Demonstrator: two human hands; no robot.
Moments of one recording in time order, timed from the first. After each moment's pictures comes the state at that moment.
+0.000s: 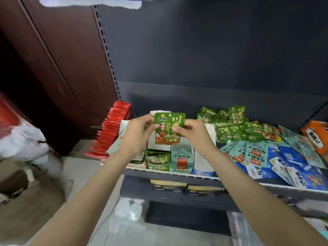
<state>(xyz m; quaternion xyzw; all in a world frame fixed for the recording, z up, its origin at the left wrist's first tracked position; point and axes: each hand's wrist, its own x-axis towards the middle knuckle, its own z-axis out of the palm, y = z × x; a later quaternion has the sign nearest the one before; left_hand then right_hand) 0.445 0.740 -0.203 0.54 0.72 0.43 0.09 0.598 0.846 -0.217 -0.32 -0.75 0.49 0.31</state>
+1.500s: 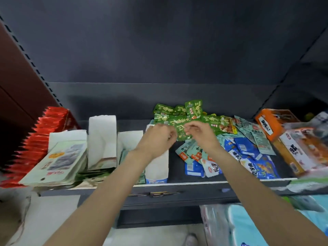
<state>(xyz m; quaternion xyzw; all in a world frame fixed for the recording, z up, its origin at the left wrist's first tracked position) 0.584 0.892 -0.237 0.70 0.68 0.18 0.11 0.735 0.969 -0.256 -0.47 -0.72 0.43 0.27</state>
